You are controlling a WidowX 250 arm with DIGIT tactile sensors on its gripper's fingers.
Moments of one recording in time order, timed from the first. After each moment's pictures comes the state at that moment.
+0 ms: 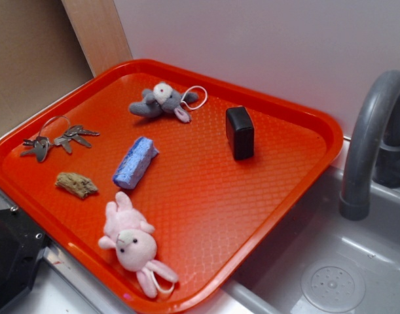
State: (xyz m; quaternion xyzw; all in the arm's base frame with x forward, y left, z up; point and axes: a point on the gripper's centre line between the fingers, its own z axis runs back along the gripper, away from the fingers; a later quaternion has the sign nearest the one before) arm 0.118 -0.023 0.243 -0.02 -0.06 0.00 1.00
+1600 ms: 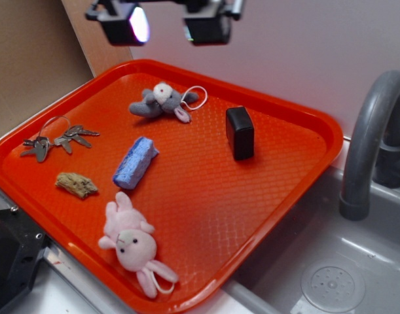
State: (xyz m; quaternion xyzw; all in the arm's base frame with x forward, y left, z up) arm 0.264 -0.106 0.184 0.03 -0.10 0.31 0.94
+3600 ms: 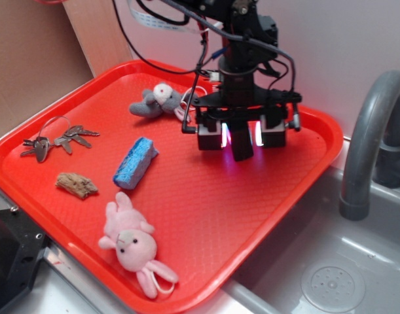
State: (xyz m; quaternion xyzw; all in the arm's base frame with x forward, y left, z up) arm 0.309 -0.099 0.035 0.04 -0.02 0.37 0.93
